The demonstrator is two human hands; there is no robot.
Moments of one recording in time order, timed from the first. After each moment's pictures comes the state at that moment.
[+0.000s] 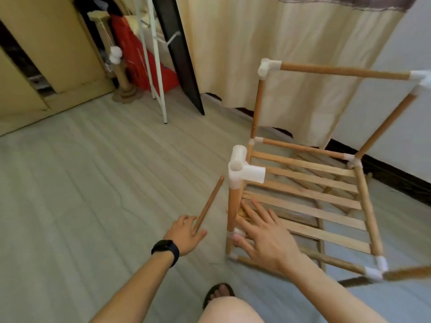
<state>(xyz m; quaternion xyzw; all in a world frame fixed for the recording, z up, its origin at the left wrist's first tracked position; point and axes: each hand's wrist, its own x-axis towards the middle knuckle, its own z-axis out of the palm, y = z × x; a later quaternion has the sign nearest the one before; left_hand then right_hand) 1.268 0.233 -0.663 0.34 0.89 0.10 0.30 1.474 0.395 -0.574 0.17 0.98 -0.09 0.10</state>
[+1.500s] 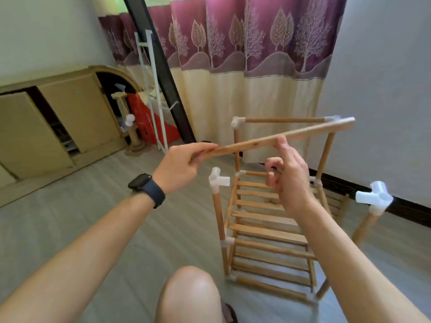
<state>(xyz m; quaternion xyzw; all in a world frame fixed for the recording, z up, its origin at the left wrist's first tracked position) 1.316 0.261 -0.323 0.58 0.73 0.35 -0.03 1.517 0.399 -0.351 0.26 0.50 -0.72 -0.41</state>
